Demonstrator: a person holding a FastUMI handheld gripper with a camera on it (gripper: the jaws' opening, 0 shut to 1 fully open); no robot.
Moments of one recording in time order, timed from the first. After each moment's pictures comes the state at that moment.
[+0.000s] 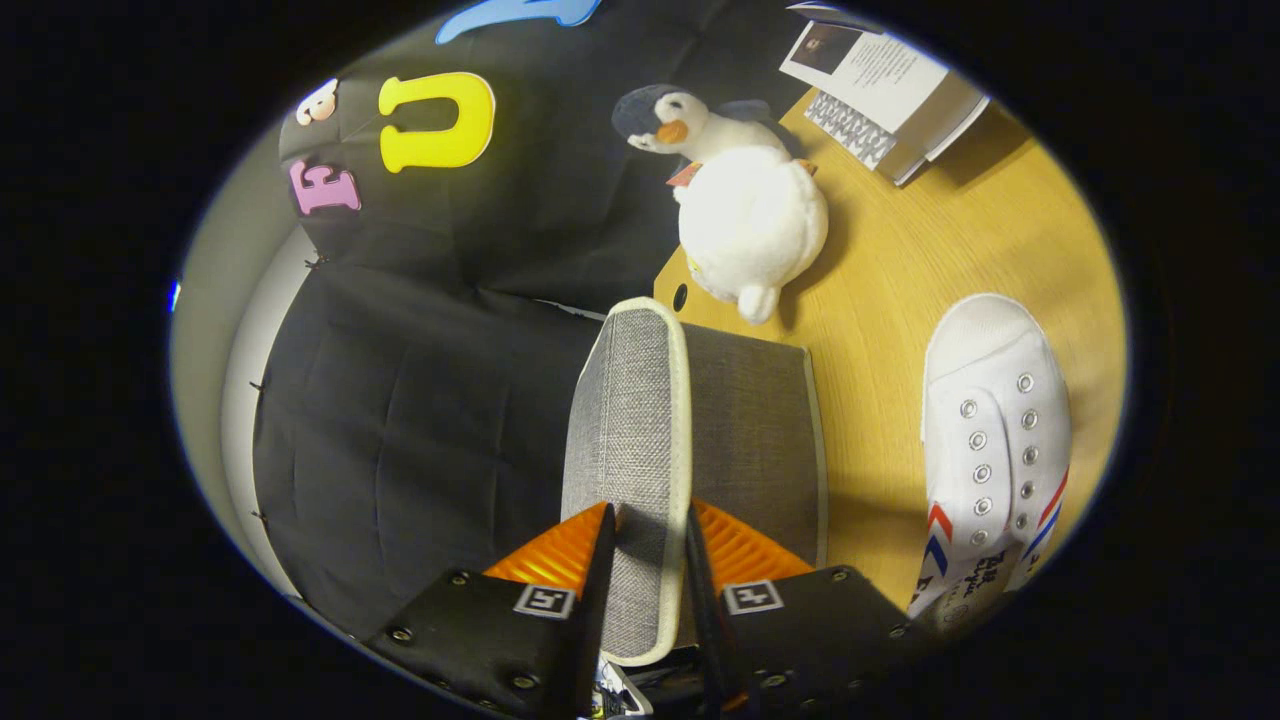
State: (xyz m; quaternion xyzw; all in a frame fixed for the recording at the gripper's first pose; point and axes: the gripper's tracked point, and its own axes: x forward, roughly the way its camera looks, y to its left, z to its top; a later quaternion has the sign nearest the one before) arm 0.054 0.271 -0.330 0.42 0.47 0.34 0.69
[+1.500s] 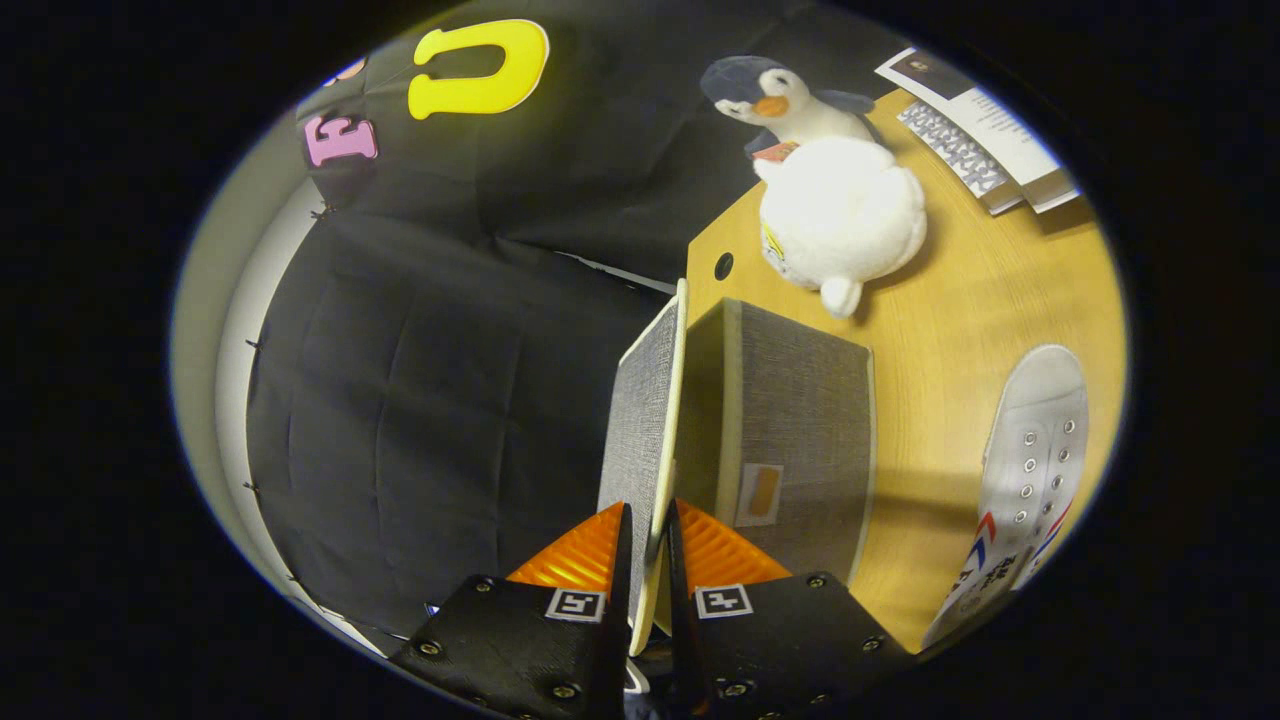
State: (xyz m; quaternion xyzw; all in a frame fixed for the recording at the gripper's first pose) arm 0.047 0.325 -0.276 0.35 0.51 0.40 0.68
